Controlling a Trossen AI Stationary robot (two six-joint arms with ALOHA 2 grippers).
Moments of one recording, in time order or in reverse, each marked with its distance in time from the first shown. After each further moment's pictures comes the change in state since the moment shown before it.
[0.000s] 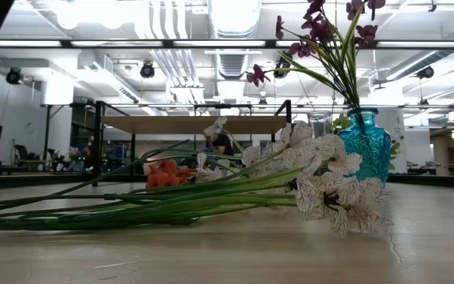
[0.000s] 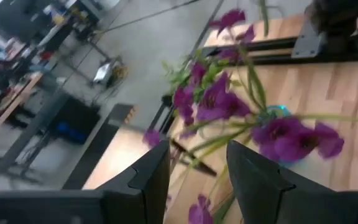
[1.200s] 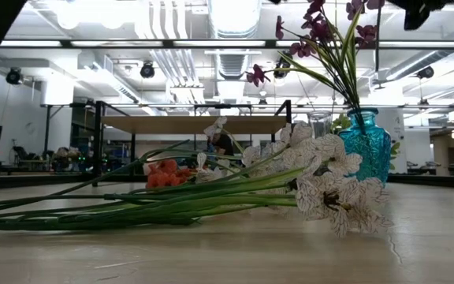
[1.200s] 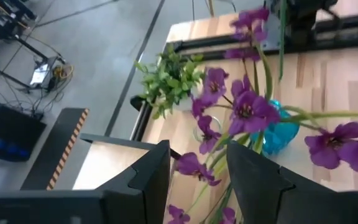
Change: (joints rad) left arm 0.181 -0.089 -0.001 0.000 0.379 0.175; right arm -0.004 -0.175 -0.379 0.264 0.070 0.043
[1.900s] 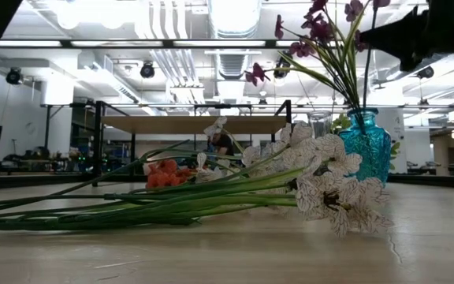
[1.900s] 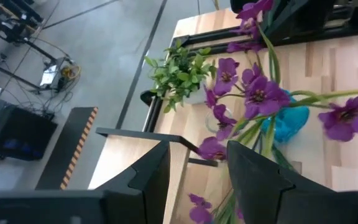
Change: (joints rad) left arm 0.005 -0.026 0.001 -0.060 -0.025 0.029; right arm -0.158 0.028 -0.293 0.357 -0.070 0.008
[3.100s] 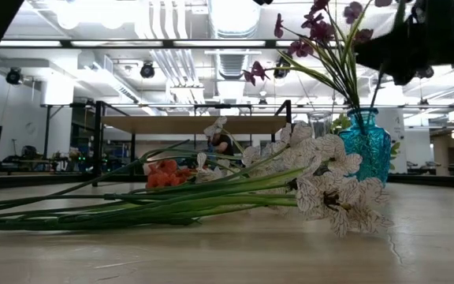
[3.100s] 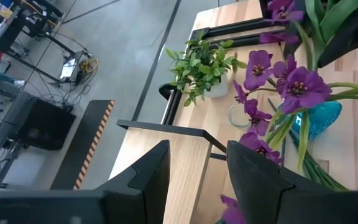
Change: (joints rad) left arm 0.017 -0.005 0.000 -0.014 -0.058 0.009; right arm -0.049 0.064 0.032 -0.142 -0.070 0.183
